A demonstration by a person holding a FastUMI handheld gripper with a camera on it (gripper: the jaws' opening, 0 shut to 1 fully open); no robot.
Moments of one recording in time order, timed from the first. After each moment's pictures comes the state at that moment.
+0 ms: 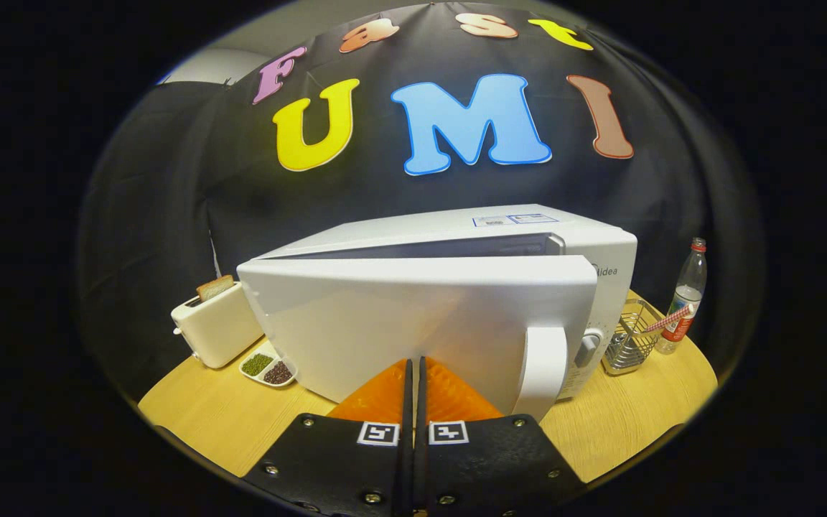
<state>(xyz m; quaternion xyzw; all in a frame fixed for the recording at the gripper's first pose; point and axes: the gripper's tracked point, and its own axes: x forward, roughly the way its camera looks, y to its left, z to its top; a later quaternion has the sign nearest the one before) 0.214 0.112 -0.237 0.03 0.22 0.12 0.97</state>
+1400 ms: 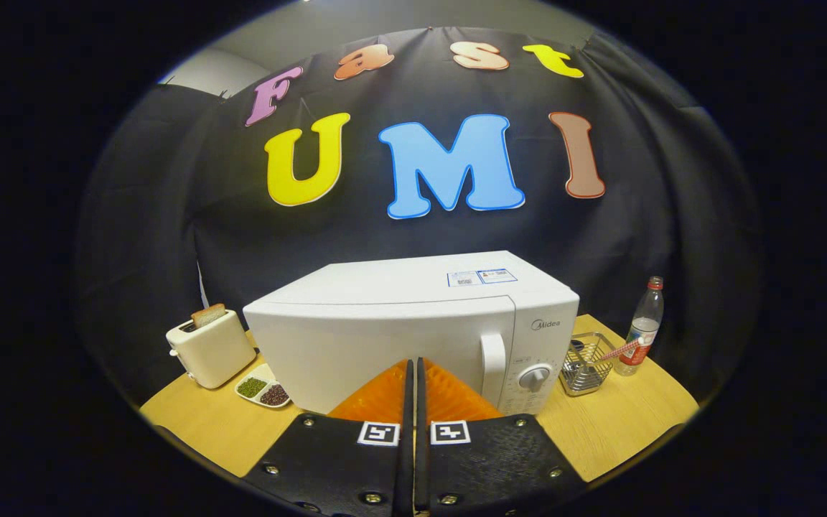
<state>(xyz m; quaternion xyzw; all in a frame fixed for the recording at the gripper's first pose) 0.173 0.092 -0.160 0.02 0.16 0.07 0.98</state>
